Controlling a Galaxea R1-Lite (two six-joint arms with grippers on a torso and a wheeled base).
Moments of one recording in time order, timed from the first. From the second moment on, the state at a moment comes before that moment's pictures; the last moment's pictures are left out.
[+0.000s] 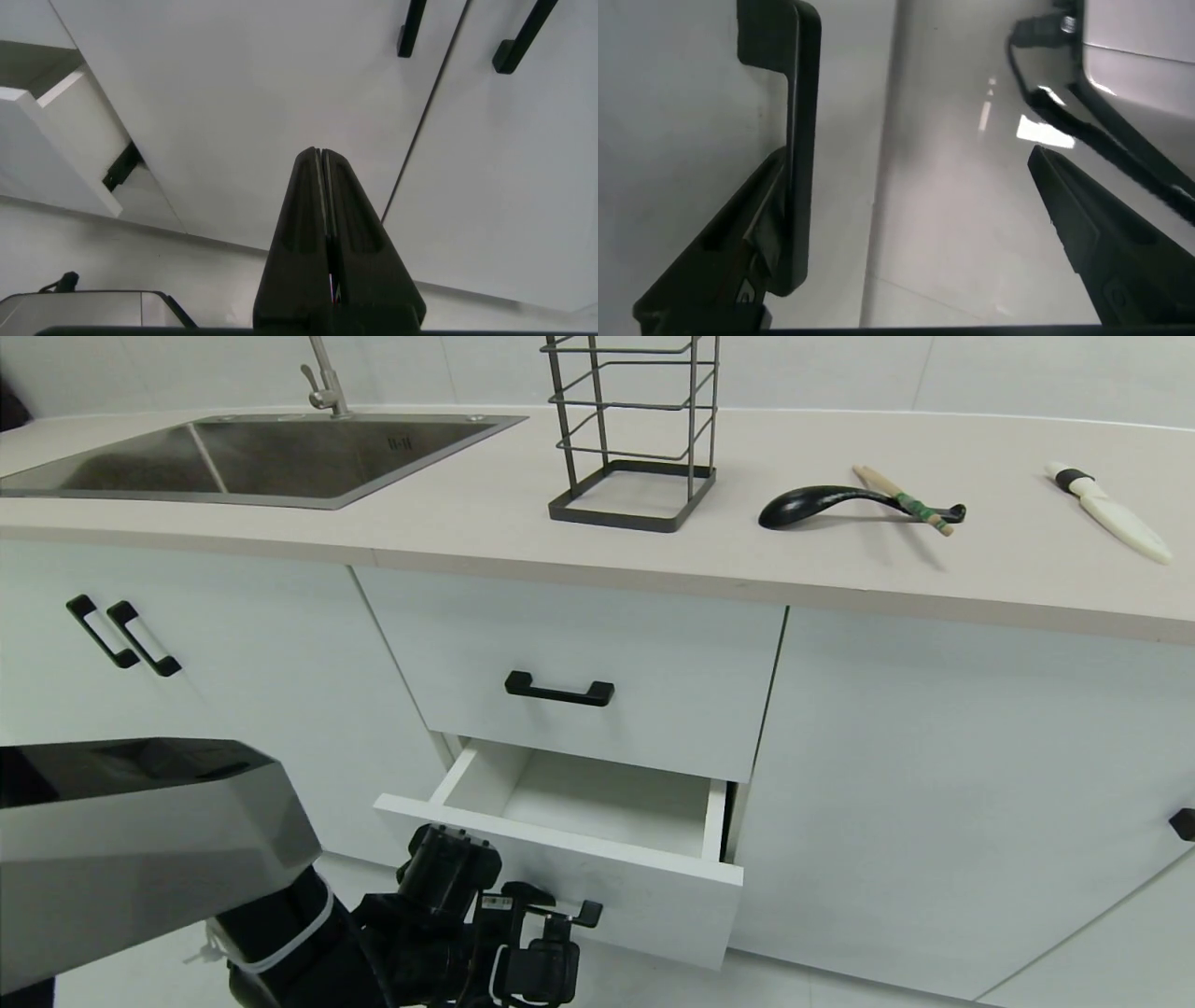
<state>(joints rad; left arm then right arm) -0.48 2.12 -0.49 -0.72 -0.17 1.23 0.00 0.00 0.00 0.01 -0.03 -0.02</state>
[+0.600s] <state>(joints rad) -0.56 1.88 -0.34 -0.73 -0.17 1.21 0.00 0.00 0.00 0.01 -0.03 -0.02</state>
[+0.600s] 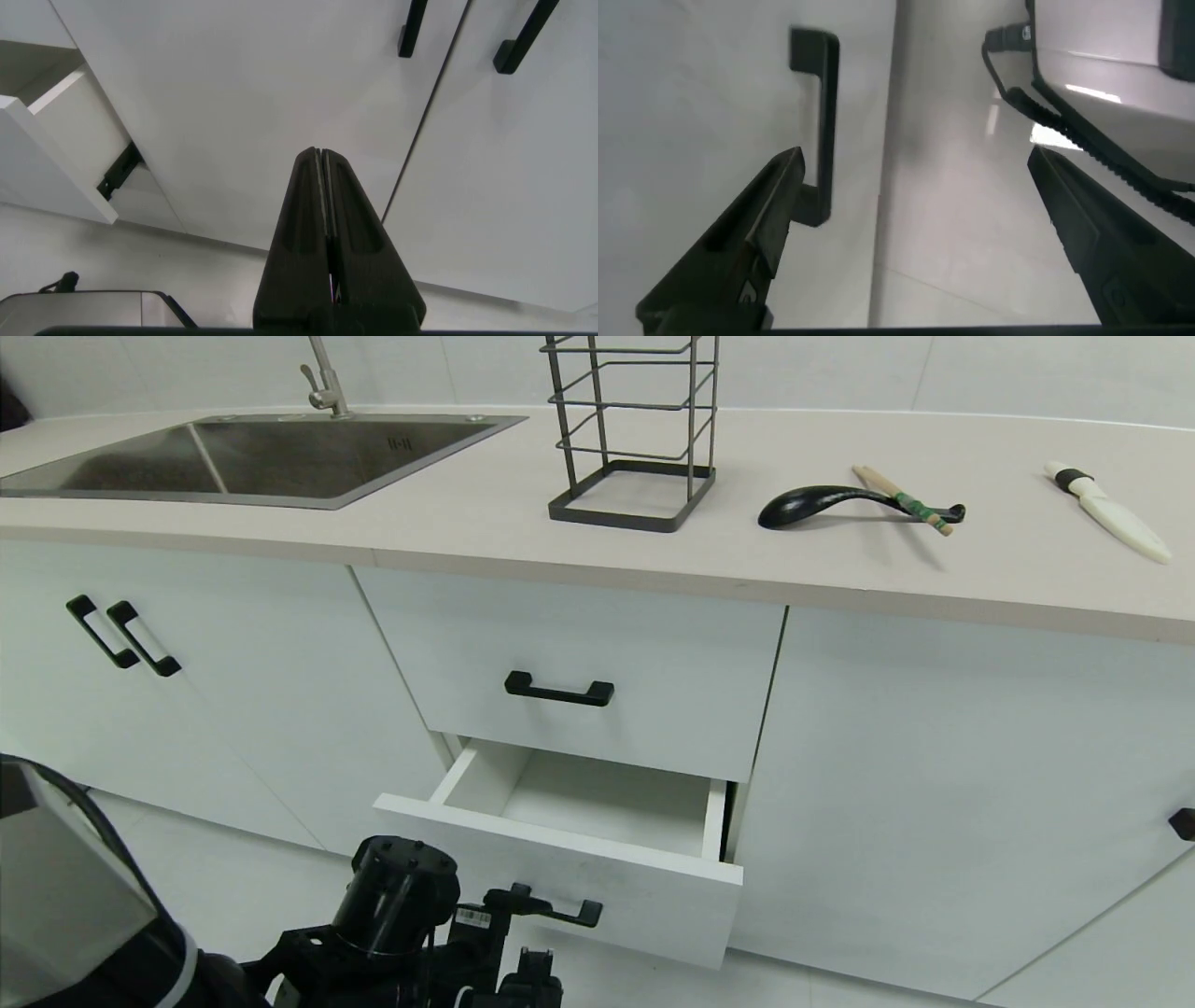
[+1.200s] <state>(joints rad) -0.60 1.82 -0.50 -0.73 -0.17 1.13 0.00 0.00 0.00 0.01 -0.03 -0.02</state>
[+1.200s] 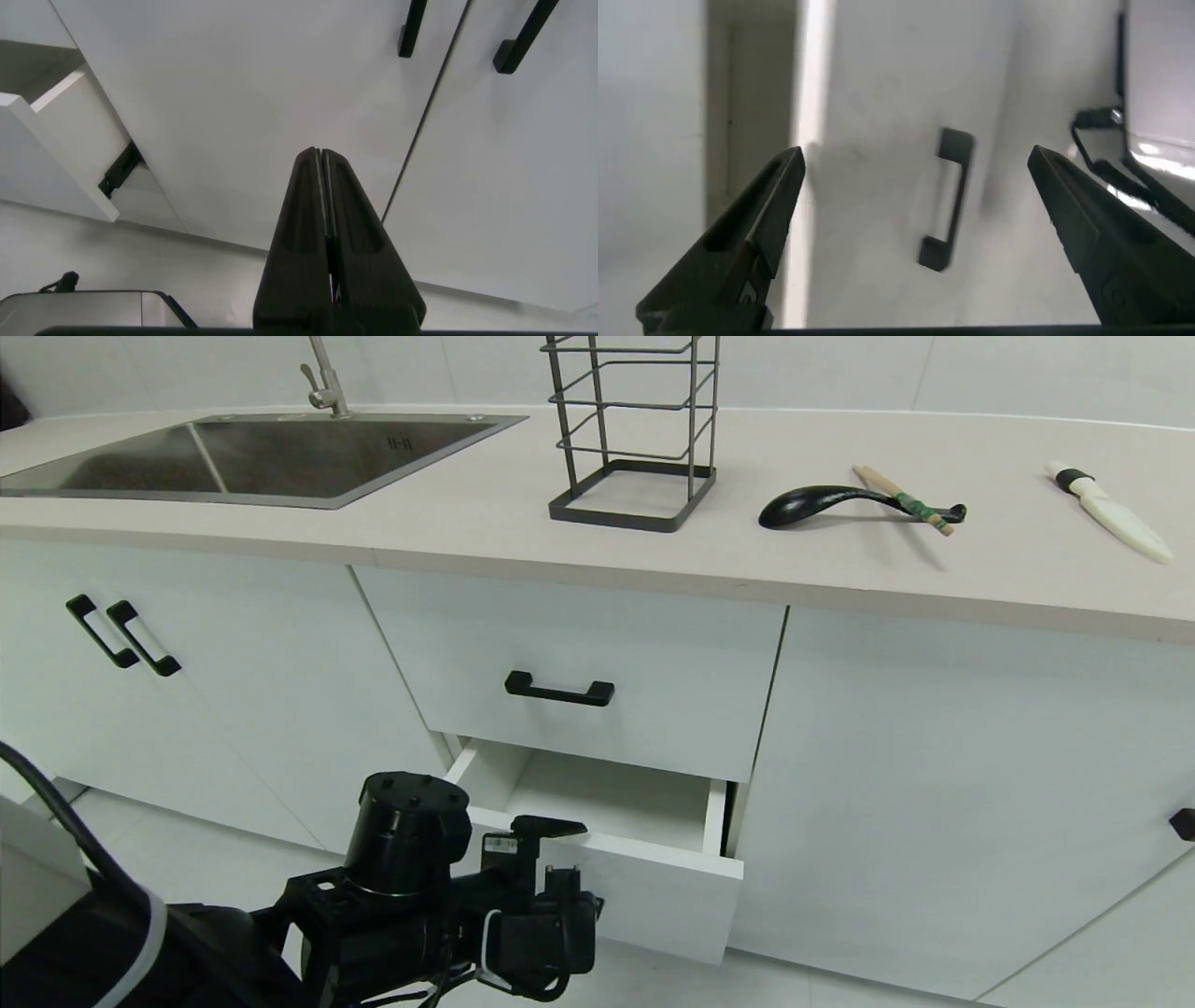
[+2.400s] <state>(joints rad) -0.68 1.73 -0.27 -0.75 -0.17 1.08 0.00 0.00 0.00 0.01 -0.03 -0.02</state>
